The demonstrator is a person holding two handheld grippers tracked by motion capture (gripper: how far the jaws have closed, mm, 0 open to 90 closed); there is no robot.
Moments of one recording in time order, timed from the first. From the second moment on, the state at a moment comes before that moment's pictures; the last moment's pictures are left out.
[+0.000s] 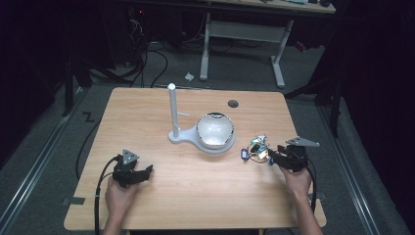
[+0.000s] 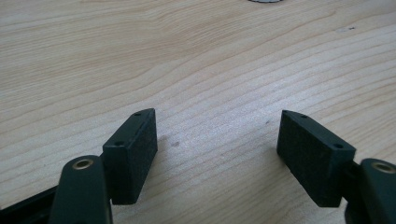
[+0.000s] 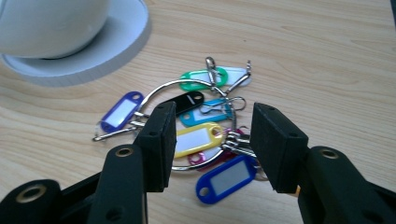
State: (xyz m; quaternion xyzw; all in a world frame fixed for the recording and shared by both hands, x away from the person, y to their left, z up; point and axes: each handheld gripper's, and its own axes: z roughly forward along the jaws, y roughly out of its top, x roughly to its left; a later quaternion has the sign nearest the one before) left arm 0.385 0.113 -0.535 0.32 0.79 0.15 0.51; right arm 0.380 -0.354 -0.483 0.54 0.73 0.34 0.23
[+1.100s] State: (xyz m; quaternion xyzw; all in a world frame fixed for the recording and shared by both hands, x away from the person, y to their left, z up) left arm 0.385 0.113 -0.535 0.32 0.79 0.15 0.51; right arm 0.405 -0.338 -0.504 0.54 0.75 0.32 0.21
